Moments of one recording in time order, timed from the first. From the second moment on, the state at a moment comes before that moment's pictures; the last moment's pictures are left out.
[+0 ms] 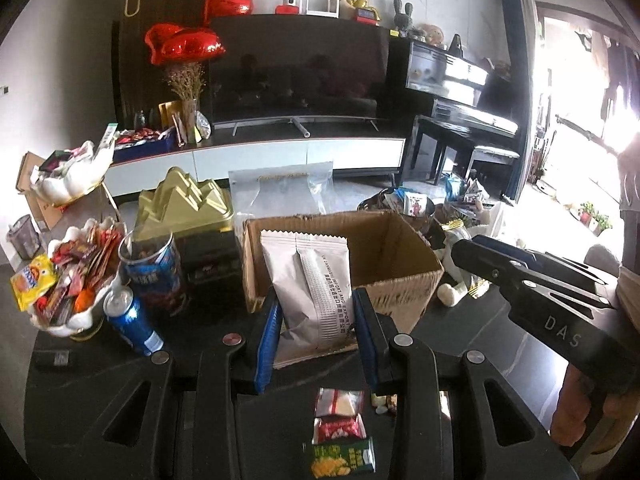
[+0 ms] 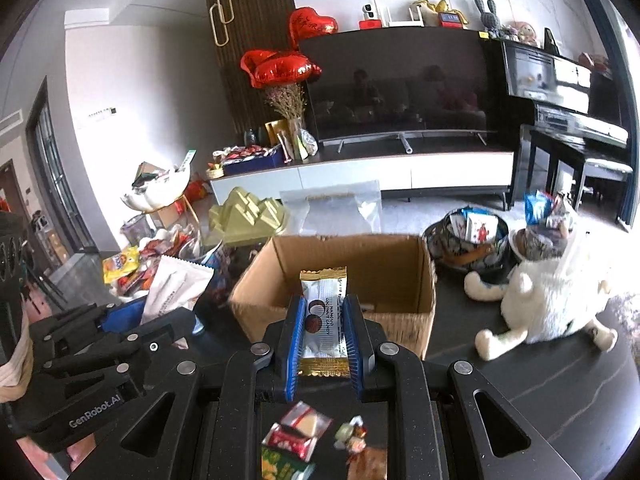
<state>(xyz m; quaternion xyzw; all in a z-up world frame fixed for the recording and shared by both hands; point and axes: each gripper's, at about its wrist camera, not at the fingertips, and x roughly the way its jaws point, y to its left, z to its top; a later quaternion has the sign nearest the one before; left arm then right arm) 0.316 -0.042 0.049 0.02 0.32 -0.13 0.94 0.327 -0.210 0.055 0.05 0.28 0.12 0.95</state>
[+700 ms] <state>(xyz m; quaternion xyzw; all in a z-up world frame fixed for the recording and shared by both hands) 0.422 -0.061 0.026 0.01 0.34 -0.14 0.93 0.417 -0.217 0.030 0.05 0.30 0.13 0.94</state>
